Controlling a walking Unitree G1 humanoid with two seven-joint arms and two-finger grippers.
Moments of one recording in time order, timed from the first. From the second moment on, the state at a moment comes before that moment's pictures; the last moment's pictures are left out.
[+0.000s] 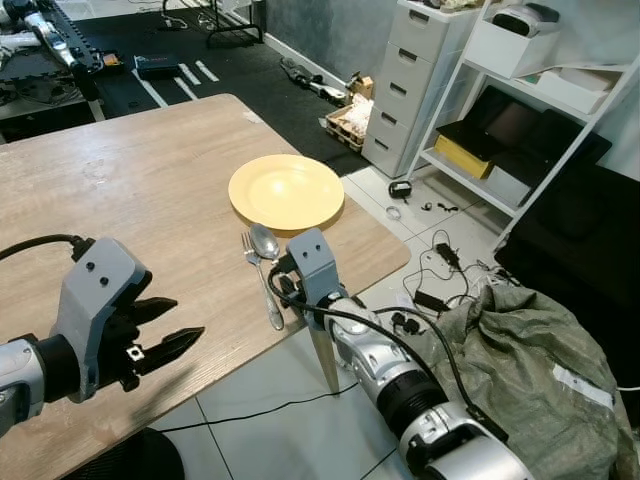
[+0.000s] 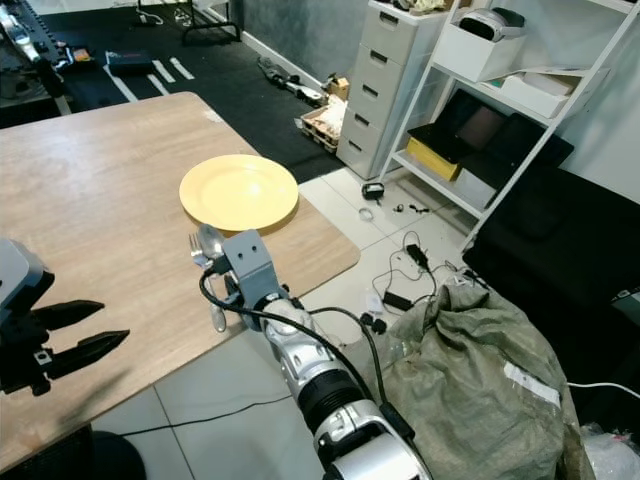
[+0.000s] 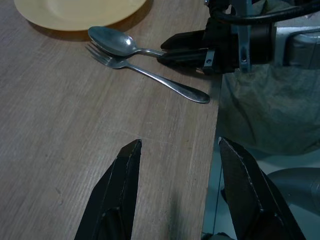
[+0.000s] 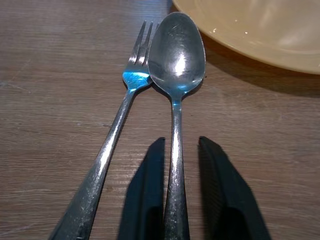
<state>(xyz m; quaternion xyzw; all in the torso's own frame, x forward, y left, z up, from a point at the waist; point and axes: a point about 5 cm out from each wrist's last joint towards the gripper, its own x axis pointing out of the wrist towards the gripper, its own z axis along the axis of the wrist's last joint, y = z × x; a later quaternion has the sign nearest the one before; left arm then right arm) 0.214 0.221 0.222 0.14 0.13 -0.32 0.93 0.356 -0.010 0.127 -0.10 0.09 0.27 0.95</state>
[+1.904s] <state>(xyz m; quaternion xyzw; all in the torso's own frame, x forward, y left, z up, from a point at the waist) 0.303 0.194 0.212 0.01 0.01 0.02 1.00 0.300 -0.155 0.172 0.07 -0.06 -0.01 1.00</state>
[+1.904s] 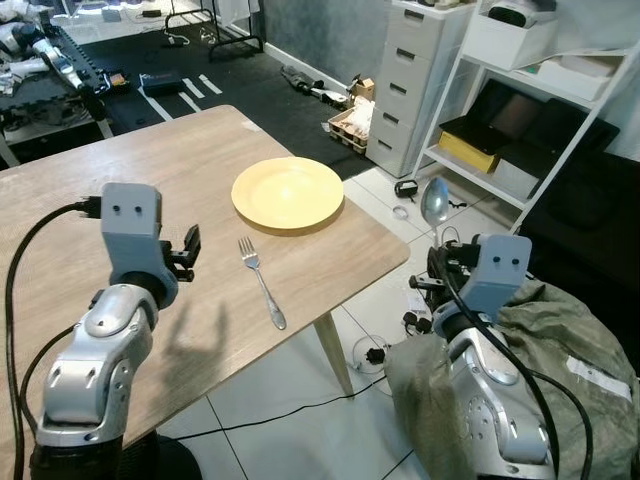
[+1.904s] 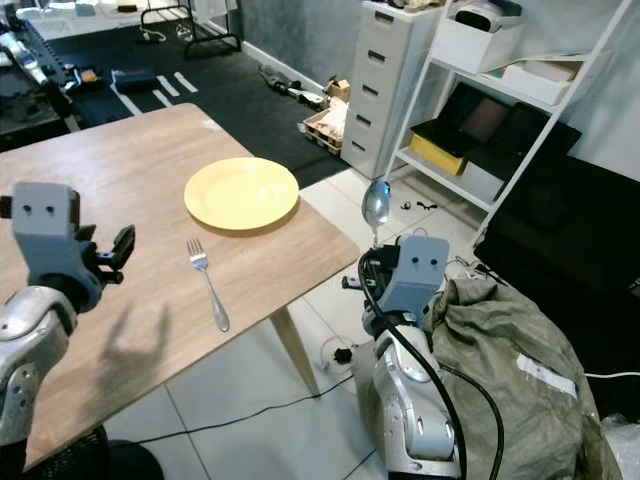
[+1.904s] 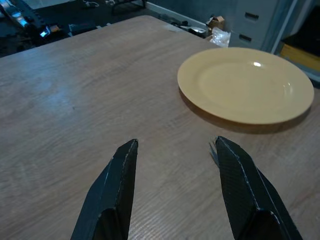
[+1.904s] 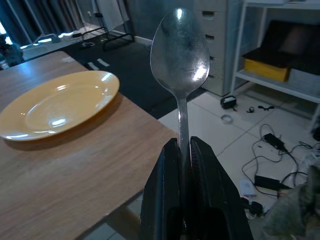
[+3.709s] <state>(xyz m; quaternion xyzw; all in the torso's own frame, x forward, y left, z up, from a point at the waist) 0.308 0.184 0.211 0.01 -0.02 0.01 1.00 0.297 -0.153 0.161 0.06 -0.03 -0.02 1.00</state>
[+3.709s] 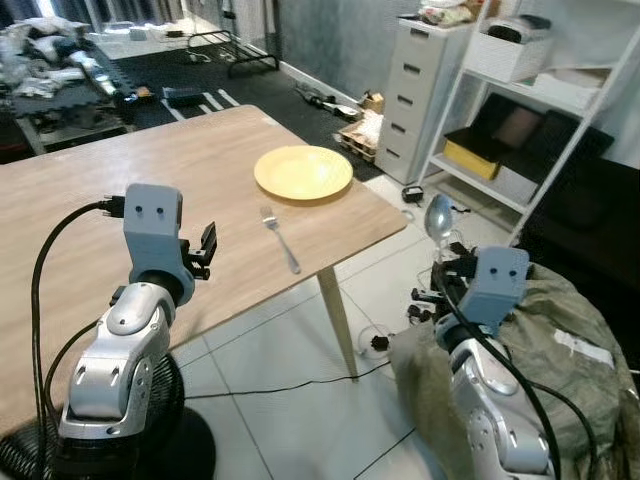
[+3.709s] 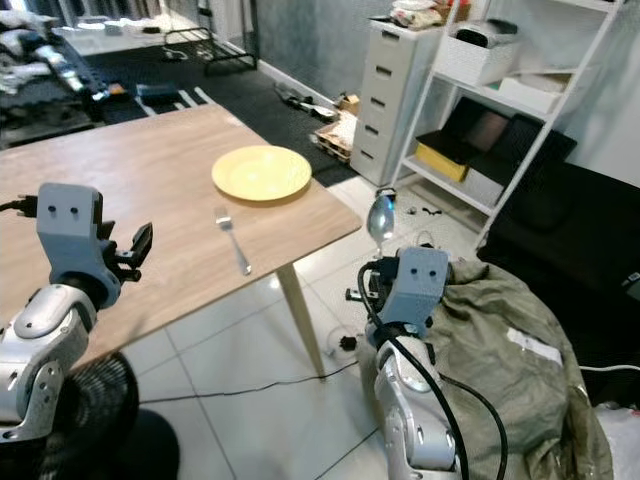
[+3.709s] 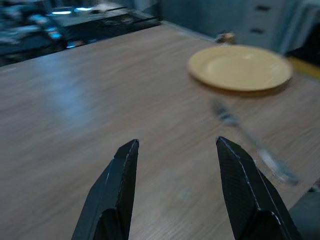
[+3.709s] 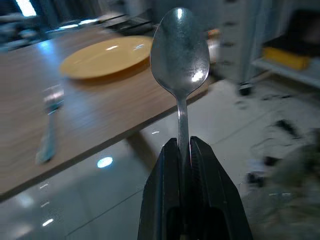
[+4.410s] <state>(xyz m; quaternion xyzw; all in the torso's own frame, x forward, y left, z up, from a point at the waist) 0.309 0.175 0.211 0.01 -0.02 -0.01 1.00 0.295 -0.161 0.158 0.06 -0.03 -0.03 1.00</state>
